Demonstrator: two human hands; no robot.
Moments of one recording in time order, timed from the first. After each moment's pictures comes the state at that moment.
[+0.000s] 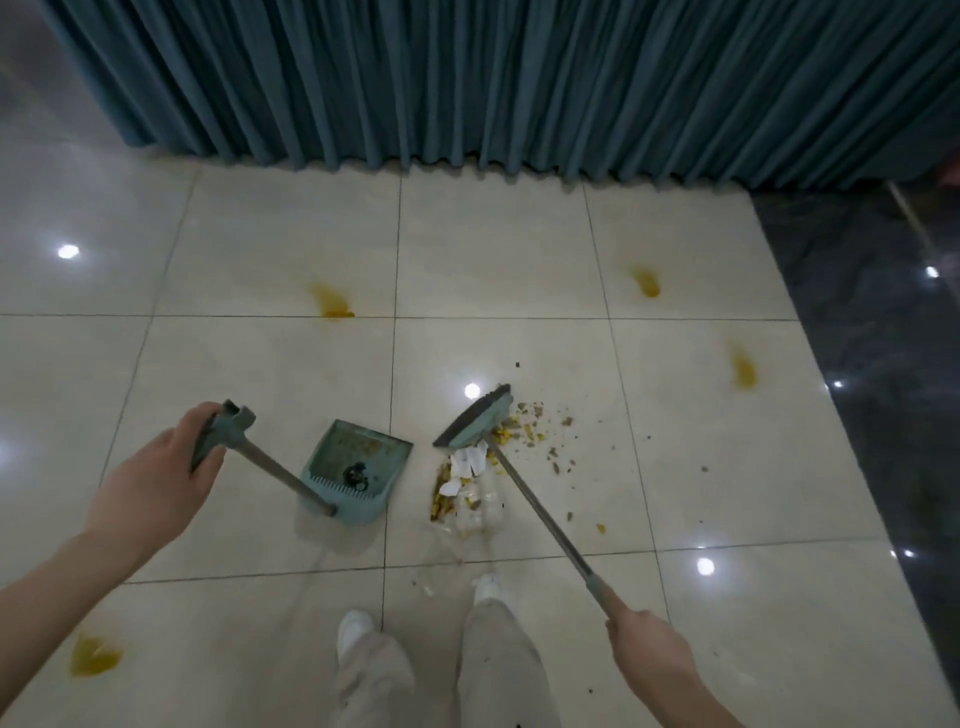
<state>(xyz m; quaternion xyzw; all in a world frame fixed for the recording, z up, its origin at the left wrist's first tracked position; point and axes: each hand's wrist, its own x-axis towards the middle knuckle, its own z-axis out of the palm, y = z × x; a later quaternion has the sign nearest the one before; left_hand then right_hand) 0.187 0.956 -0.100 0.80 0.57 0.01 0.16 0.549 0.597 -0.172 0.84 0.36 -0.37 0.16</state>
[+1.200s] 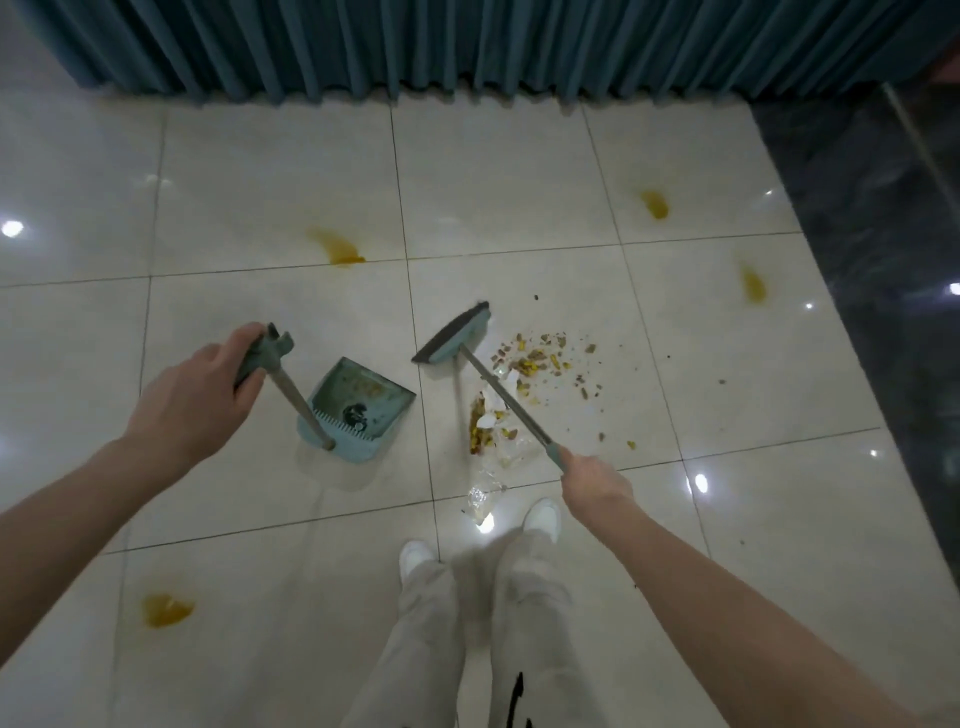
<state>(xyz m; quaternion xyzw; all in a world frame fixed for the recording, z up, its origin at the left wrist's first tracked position) 0.103 1.009 -0.106 0.88 0.45 -0.01 0.12 0.406 0.728 -0.191 0.86 0.34 -0.32 0.17</state>
